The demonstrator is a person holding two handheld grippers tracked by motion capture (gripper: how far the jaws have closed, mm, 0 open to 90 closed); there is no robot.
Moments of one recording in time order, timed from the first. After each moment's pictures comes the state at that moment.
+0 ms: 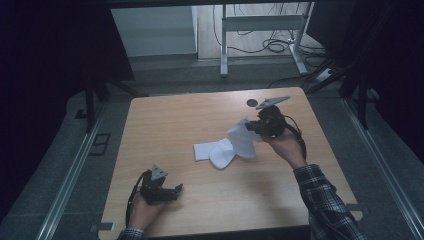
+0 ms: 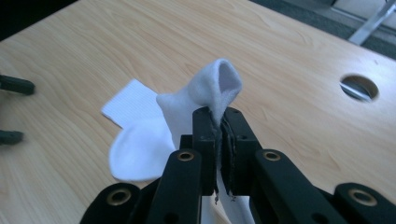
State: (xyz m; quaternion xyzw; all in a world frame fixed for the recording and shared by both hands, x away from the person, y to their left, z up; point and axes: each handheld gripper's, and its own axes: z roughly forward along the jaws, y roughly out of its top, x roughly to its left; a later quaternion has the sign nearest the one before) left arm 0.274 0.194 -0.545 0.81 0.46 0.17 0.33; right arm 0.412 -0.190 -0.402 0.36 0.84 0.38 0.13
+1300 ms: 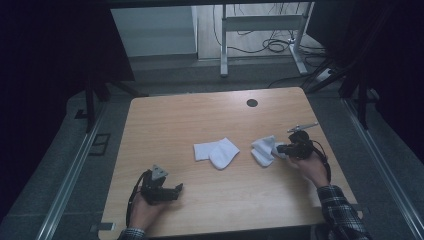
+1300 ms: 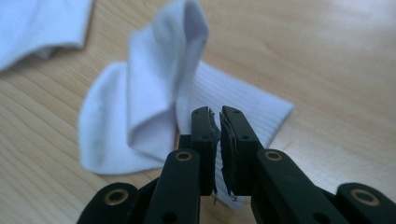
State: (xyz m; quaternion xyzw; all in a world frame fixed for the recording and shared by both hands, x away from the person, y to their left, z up) left arm 0.274 0.192 -0.545 0.81 0.46 0.17 0.32; right arm 0.407 -0.292 -0.512 0.46 0.82 0.32 0.09
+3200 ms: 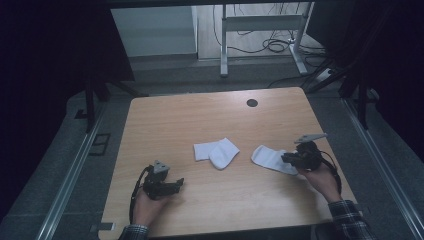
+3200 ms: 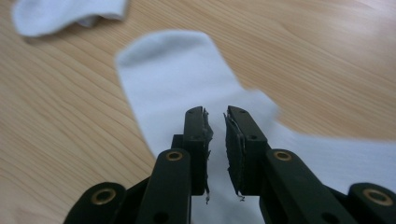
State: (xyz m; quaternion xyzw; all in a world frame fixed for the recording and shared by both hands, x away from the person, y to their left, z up) left arm 0.284 0.179 -0.533 0.80 0.48 0.15 0.33; right arm 0.365 -0.296 -0.500 0.42 0.83 0.34 0.11
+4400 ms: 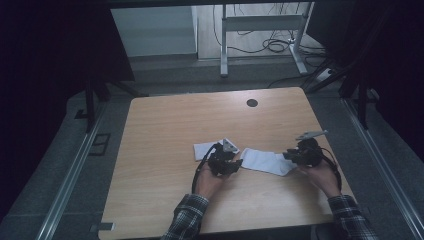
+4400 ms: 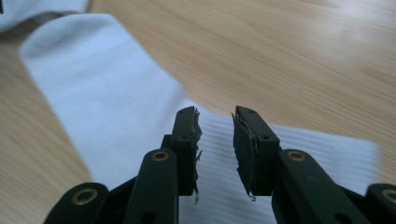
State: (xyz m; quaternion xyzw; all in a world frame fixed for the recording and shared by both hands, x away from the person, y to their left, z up) left arm 0.355 -0.007 -0.513 0.85 0.36 0.11 0.37; right arm 0.381 -0.321 -0.506 0.44 0.82 0.33 0.13
